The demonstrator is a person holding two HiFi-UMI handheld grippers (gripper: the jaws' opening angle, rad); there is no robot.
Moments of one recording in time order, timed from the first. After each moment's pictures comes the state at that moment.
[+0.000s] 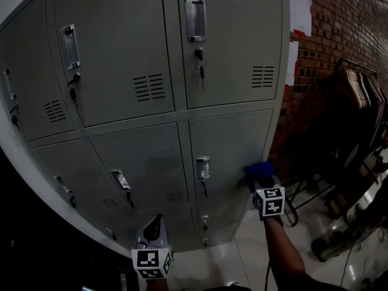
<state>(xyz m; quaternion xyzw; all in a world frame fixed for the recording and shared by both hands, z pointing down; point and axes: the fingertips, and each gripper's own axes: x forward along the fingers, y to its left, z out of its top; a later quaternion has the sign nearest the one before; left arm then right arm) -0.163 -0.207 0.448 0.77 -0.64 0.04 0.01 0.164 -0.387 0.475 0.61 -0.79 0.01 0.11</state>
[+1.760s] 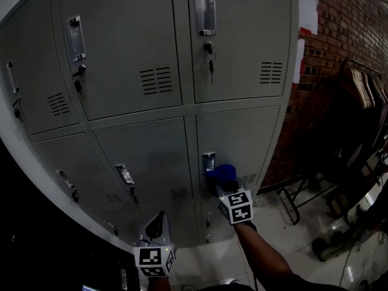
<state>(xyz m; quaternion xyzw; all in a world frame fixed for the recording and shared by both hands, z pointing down) -0.168 -0.203 0.453 0.77 -0.64 0.04 0.01 -0.007 -0.363 0.475 0.48 -0.87 0.01 0.10</state>
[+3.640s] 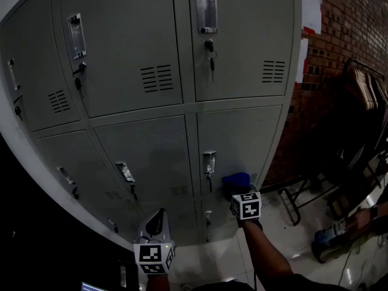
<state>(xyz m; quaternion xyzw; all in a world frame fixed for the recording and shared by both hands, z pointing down) -0.166 -0.208 0.453 0.76 -0.64 0.05 0.01 0.055 -0.384 0.549 0.53 -0.83 0.10 0.14</state>
